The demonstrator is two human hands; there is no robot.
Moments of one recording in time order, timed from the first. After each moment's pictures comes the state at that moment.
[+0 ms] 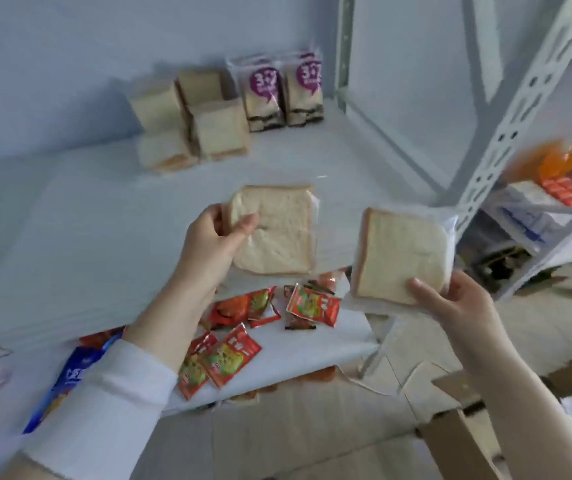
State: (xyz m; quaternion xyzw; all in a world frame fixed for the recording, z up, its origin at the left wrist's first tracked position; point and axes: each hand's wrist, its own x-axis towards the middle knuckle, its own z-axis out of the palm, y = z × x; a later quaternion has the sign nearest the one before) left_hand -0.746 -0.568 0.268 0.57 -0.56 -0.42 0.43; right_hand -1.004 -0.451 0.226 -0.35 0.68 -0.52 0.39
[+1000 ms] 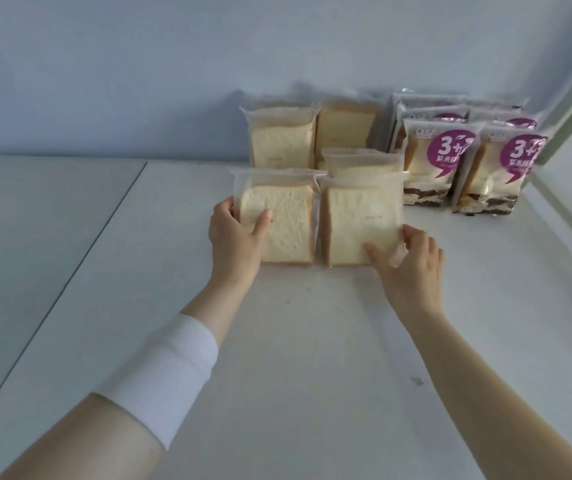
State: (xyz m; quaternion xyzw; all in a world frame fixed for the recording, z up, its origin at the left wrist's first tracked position) left_hand -0.620 -0.824 0.230 0.70 -0.46 -0.25 0.49; right_hand -0.828 -0.805 0.217 -0.56 0.71 -0.38 0.19
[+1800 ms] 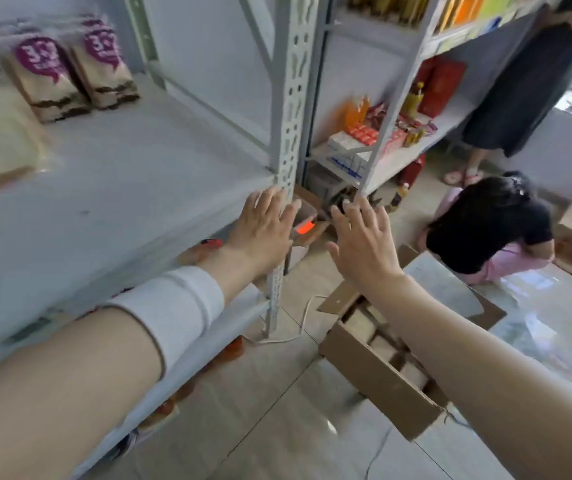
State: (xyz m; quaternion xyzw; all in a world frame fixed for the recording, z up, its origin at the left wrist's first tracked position) left_hand -0.946 -0.513 0.218 0.20 -0.98 0.05 0.05; right_hand -1.062 -0.390 0.209 -0.51 0.86 0.03 -0.07
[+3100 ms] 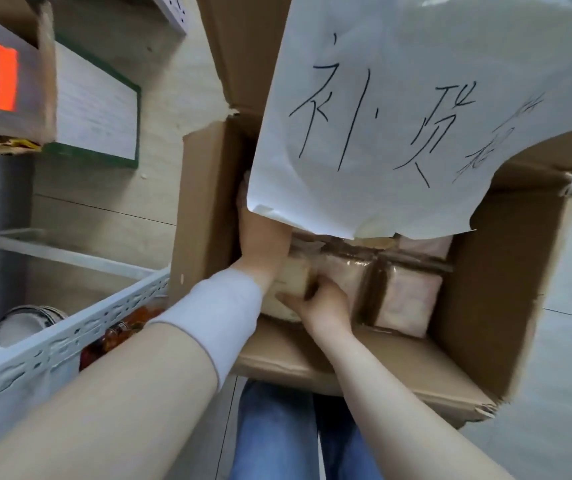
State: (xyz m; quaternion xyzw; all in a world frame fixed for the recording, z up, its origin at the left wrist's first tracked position) left_hand -1.332 -0.405 -0.370 0.38 -0.79 -0.40 -0.26; right_hand -1.281 -0.290 -0.339 0.21 0.78 -0.33 0.49
